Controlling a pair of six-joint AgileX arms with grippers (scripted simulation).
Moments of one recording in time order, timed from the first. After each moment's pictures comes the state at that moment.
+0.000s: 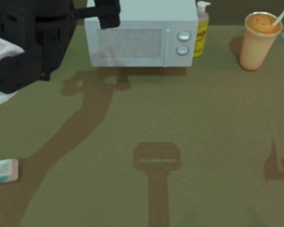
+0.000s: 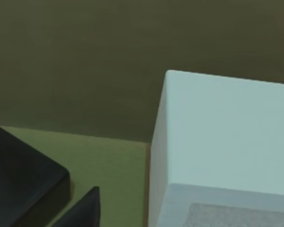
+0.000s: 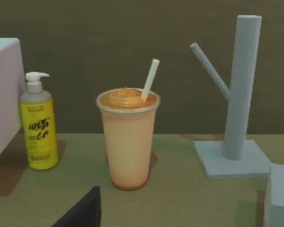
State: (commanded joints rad) left arm -0.56 1.42 1.07 0.00 -0.51 -0.29; right arm 0.00 0.00 0.00 0.00 0.00 0.00
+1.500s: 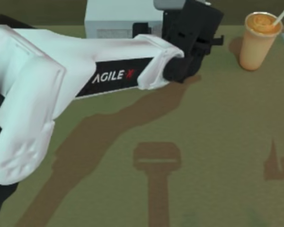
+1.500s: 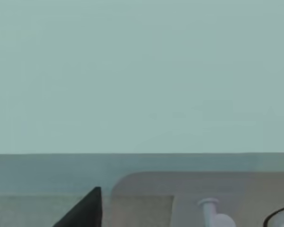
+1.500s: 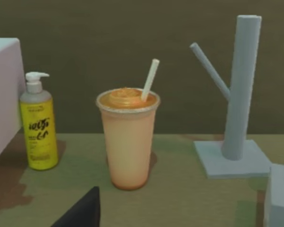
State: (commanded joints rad) left arm -0.72 2.29 1.73 0.01 -0.64 -0.35; right arm 0.00 0.00 0.00 0.00 0.00 0.00
